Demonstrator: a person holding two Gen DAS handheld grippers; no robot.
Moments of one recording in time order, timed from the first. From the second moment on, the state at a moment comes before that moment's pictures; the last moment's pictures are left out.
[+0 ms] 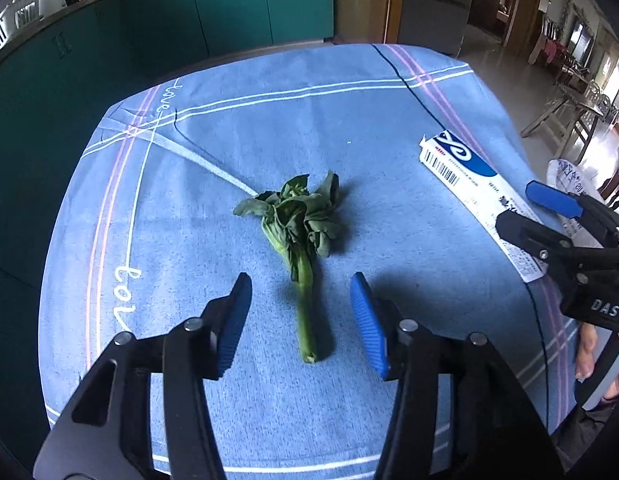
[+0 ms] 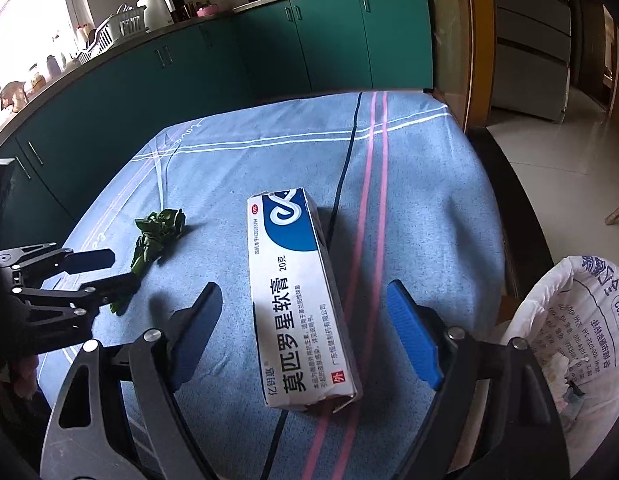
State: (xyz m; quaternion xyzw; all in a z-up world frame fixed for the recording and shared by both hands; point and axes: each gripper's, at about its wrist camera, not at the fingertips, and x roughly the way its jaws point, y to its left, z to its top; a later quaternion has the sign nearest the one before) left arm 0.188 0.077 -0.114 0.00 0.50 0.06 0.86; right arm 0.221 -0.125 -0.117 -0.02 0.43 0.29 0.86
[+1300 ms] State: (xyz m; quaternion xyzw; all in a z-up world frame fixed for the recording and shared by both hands) left arm 0.167 0.078 -0.090 -0.01 0.45 0.07 0.89; right arm 0.221 -0.091 -0.128 -0.06 0.43 0.30 0.85
